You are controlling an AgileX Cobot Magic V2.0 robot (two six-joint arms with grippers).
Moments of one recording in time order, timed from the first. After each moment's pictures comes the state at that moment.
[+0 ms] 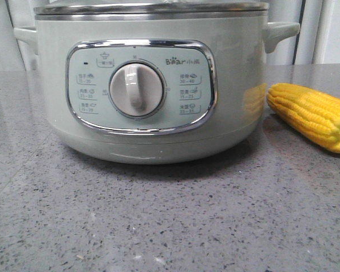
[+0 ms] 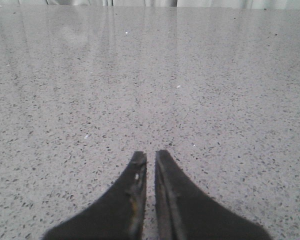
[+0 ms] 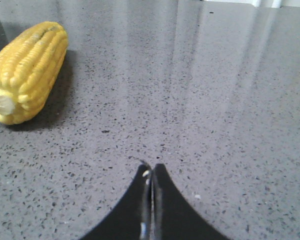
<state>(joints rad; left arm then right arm) 0.05 0.00 0.00 -0.07 0.32 0.03 -0.06 -0.01 0.01 -0.10 0.32 0.01</state>
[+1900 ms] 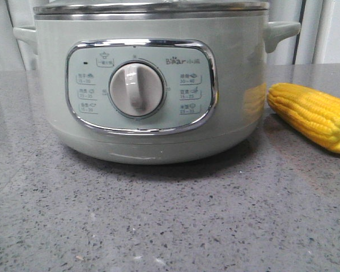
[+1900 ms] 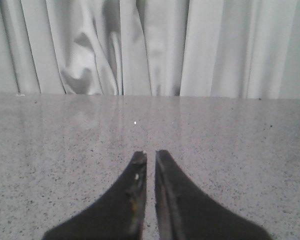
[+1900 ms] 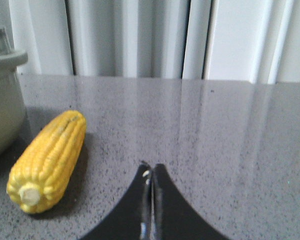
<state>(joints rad) 0.05 0.00 0.00 -0.07 0.02 0.03 -0.06 -0.01 0.01 -0.07 0.05 0.01</state>
